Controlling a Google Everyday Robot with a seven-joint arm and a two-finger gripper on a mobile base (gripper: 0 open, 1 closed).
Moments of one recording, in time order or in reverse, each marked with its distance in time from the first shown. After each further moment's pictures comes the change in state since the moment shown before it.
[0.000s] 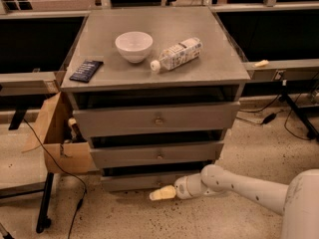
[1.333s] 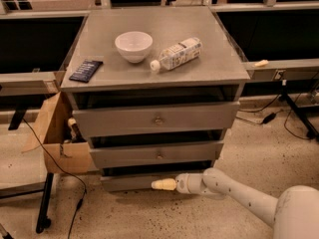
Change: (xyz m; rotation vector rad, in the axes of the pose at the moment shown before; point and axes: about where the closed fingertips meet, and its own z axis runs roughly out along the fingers) arm -0.025 -0.056 0.037 -0.033 -0.177 0.091
